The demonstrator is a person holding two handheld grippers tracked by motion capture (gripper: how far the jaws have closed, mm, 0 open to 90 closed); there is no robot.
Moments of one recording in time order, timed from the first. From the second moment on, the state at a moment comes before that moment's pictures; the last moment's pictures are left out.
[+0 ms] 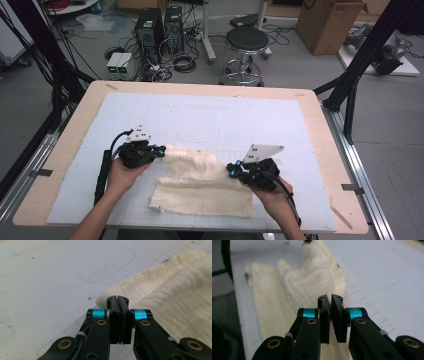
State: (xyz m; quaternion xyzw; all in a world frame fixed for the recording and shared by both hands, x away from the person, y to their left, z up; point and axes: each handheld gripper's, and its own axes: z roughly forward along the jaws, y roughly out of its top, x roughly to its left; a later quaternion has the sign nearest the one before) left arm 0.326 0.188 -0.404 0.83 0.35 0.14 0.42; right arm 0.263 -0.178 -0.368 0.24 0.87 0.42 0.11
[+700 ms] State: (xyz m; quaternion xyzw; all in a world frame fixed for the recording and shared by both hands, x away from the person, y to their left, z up) left arm 0.296 0.199 -0.423 0.84 0.33 0.14 0.40; right arm 0.262 -0.168 -0.366 0.22 0.86 0.45 0.05
